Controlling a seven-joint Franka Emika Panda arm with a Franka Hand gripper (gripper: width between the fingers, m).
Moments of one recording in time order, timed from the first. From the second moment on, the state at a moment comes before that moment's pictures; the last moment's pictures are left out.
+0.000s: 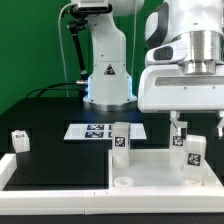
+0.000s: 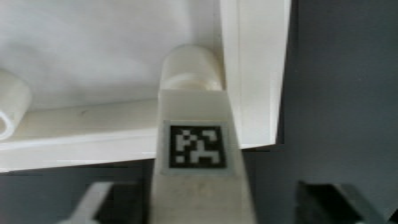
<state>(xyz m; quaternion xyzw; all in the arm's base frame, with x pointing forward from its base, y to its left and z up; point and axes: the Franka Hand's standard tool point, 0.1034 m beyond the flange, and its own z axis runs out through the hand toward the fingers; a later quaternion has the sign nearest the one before) 0.606 0.134 0.096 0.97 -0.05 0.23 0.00</state>
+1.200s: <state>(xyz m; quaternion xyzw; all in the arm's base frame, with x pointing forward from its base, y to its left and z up) 0.619 0.092 0.111 0.98 -0.06 0.18 0.00</state>
